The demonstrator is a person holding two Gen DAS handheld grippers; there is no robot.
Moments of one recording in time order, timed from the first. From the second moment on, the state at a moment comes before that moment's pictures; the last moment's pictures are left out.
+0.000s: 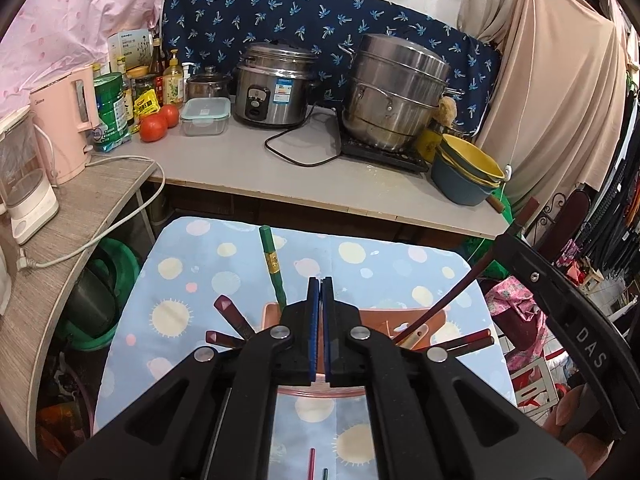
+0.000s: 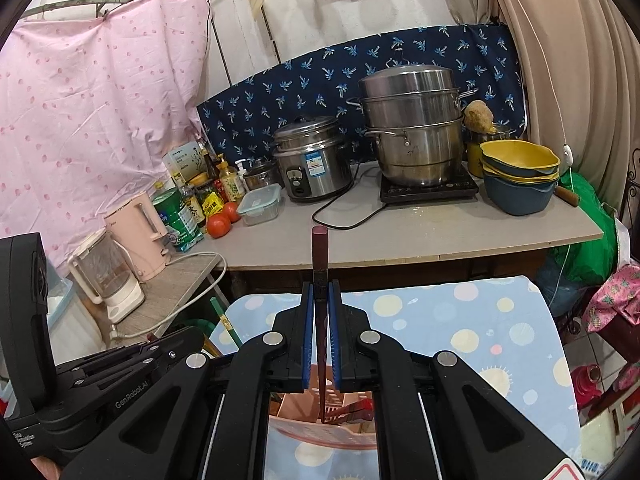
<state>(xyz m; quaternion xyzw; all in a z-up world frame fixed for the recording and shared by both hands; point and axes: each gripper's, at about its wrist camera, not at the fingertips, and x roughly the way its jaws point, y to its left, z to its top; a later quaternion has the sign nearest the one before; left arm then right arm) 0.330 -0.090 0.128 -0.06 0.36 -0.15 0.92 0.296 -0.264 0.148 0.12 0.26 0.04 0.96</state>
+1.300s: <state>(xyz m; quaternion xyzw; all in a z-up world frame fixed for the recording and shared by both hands) 0.255 -0.058 0.145 -0.05 0.33 -0.10 0.94 0.217 -0.250 0.149 0.13 0.26 0.06 0.96</state>
